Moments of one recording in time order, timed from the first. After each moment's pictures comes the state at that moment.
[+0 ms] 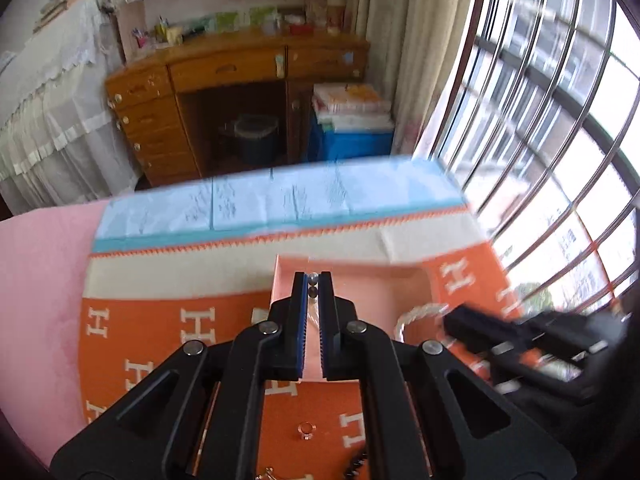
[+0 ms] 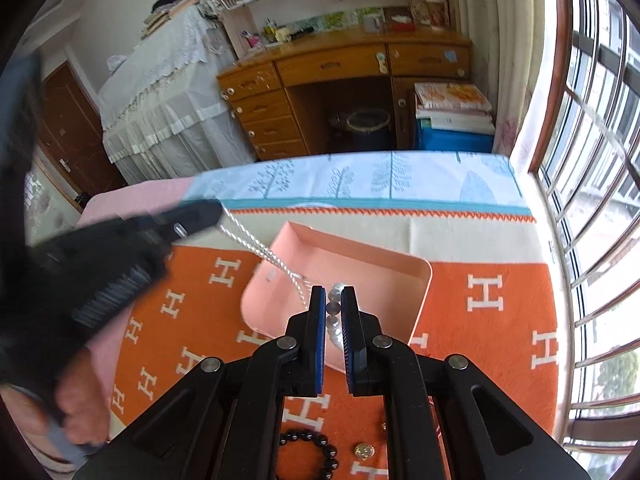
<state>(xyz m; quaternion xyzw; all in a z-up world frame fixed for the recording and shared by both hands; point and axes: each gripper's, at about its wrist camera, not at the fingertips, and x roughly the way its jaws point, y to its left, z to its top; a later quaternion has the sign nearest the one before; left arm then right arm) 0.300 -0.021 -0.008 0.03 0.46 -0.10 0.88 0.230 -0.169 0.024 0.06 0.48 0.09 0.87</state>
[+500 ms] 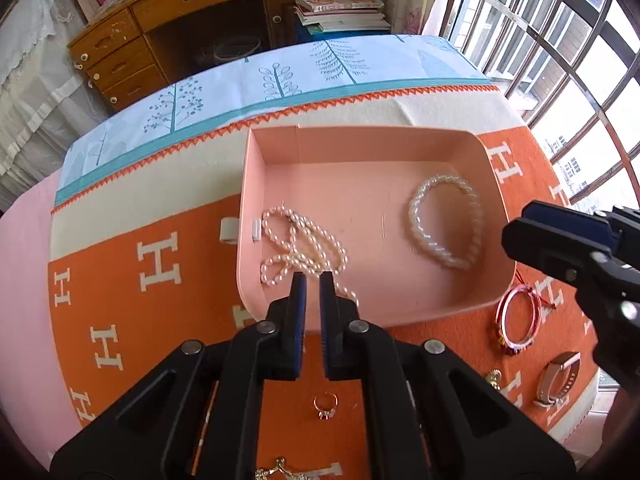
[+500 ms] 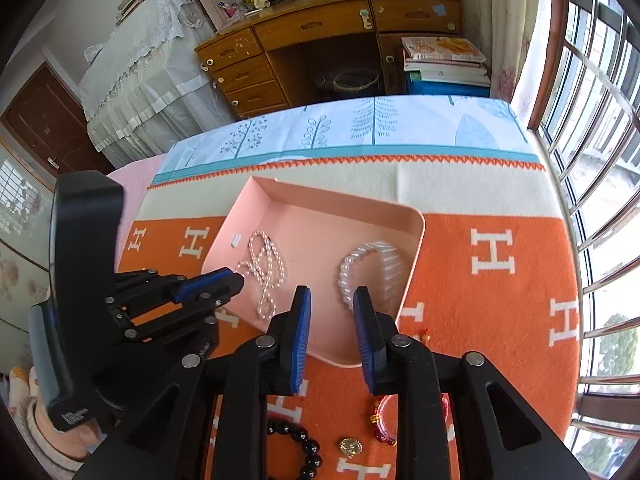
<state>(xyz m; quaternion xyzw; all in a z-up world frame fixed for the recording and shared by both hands) 0.300 -0.026 -0.120 0.09 0.57 -0.12 0.81 0.247 -0.192 -0.051 0.07 0.53 0.08 0.84</state>
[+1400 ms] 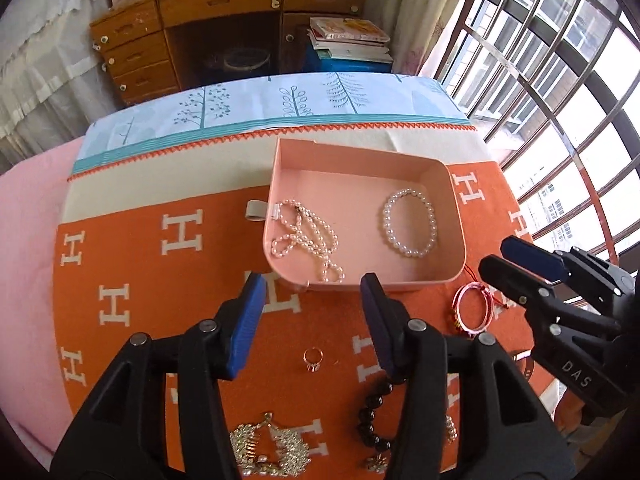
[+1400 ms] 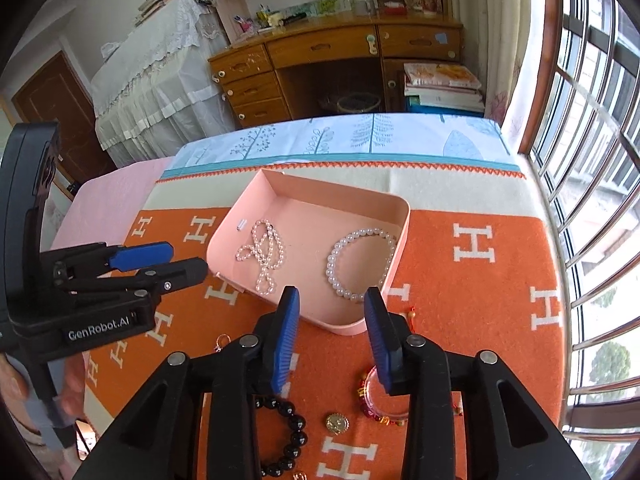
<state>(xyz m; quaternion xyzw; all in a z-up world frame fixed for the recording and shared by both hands) 0.252 0.012 -0.058 0.02 0.54 -0.12 0.83 0.189 -0.190 -0.033 0.04 0.48 0.09 0.87</state>
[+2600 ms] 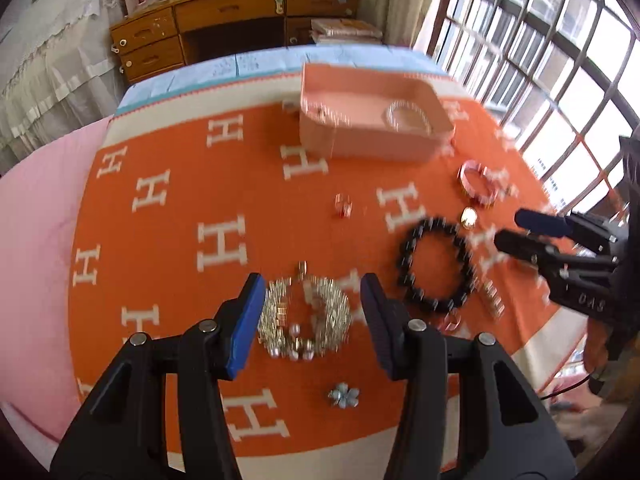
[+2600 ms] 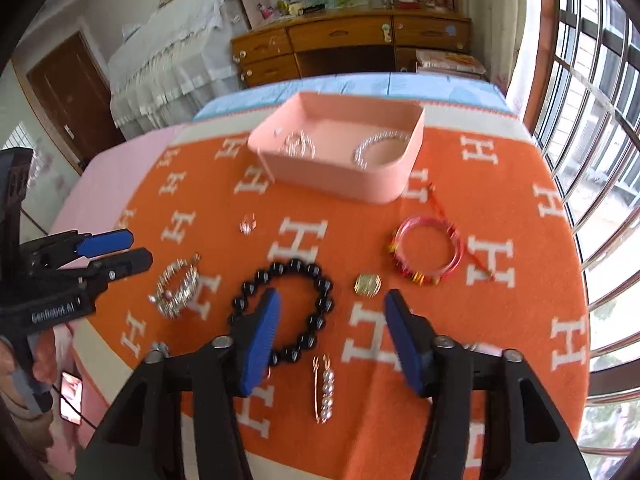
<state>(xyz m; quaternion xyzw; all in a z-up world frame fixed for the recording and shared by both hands) 0.093 0.065 -0.095 0.05 0.51 -0.11 0.85 0.050 -0.167 -0.079 0.02 0.50 0.10 0.86</state>
